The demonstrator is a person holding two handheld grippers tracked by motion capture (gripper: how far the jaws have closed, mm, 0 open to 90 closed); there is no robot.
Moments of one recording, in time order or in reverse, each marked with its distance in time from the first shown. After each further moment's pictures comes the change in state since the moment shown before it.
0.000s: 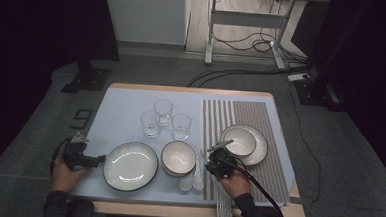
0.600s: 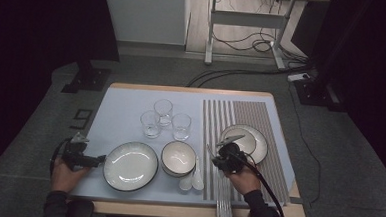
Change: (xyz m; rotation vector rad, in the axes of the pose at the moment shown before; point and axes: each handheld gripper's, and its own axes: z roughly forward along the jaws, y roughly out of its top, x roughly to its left) left arm 0.000 0.000 0.000 0.001 0.000 0.001; right arm -0.018 0.003 -0.030 -0.034 -0.003 0.024
